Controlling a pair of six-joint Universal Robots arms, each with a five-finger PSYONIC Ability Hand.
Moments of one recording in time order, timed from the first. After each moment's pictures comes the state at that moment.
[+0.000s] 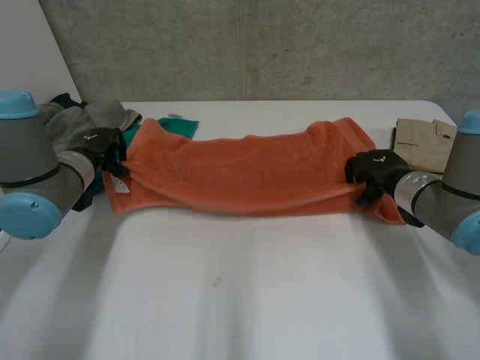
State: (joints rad) left arm 4.53 -2.18 -1.22 3.11 -1.53 3.22; right arm 1.74 -0.87 1.23 0.07 1.26 2.78; left_hand 1.17 1.20 1.19 1.20 0.97; right_hand 0.85 0.85 0.86 0.86 0.67
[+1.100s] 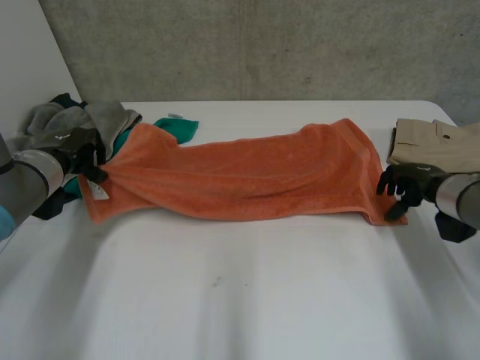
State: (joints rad) left arm 4.59 -1.97 -1.38 3.01 -1.50 3.25; right arm 1.61 -0.96 1.27 0.27 1.28 2.93; left_hand 1.17 1.20 1.19 1.20 0.97; right_hand 0.72 0.72 0.74 0.75 0.57
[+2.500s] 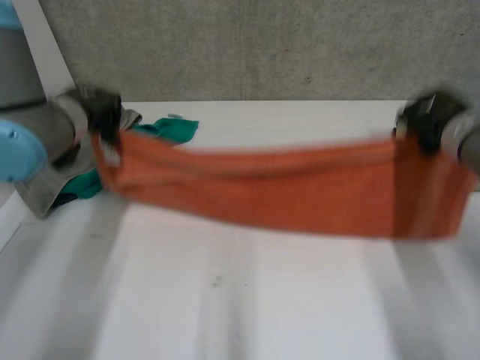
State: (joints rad) left arm 4.45 -2.25 -0.67 2.65 -1.61 3.42; right arm 1.70 -1.01 0.99 0.26 1.42 2.32; left_hand 1.17 1.20 1.19 1.20 0.97; right_hand 1.13 1.17 1.19 1.20 1.03
